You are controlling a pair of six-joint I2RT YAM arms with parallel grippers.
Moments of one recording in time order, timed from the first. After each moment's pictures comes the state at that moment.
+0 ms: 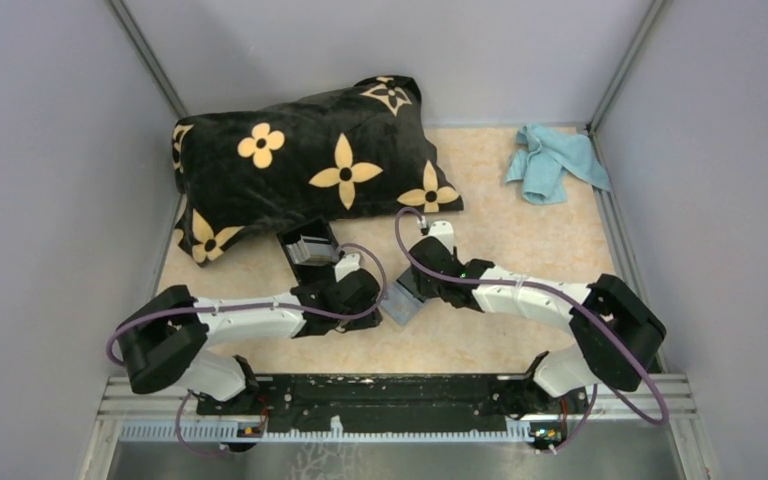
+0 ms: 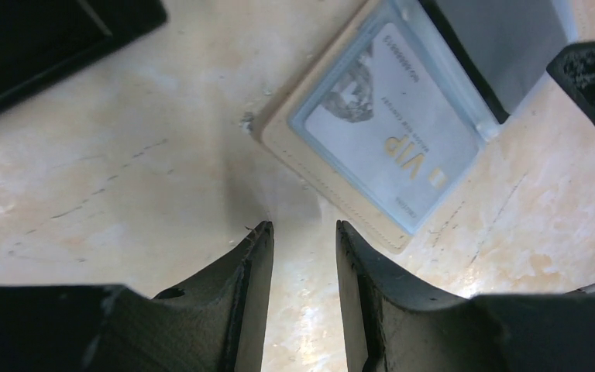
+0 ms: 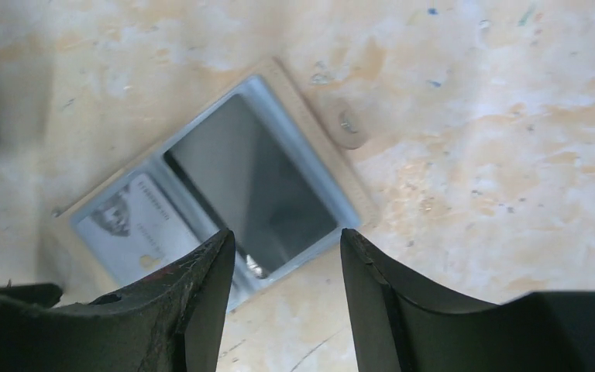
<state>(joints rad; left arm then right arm) -1.04 1.41 0.62 -0.18 -0.26 -1.02 0.88 1.40 0.75 -0.28 0.37 0.60</state>
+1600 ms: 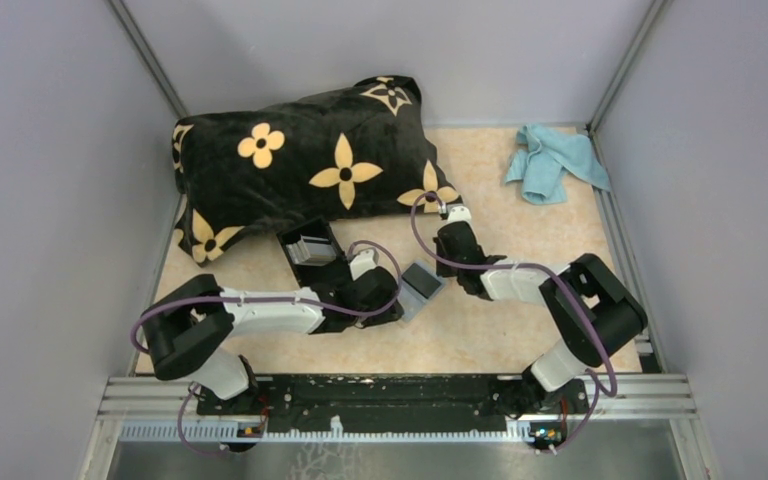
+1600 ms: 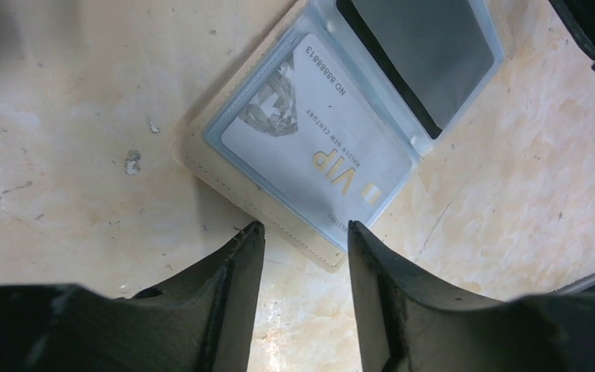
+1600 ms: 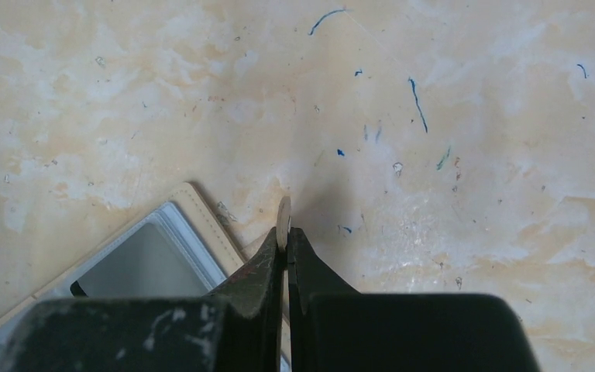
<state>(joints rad) -1.08 1.55 0.71 -0.08 -0.30 -1.11 0.60 1.55 0.63 0.18 0.24 0.36</state>
